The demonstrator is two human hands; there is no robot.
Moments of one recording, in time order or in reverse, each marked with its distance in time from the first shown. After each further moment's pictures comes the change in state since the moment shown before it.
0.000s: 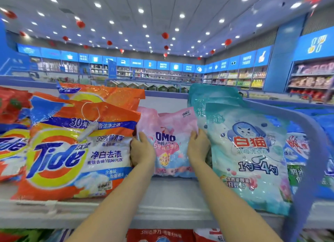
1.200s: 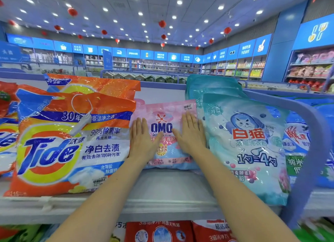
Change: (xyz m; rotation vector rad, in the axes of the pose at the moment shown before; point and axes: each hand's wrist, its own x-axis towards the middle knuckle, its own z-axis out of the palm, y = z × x) left_hand 0.015 -0.018 -0.001 0.817 -0.321 0.666; right_hand 0.019 0.016 0.005 -0.807 -0.401 -0.464
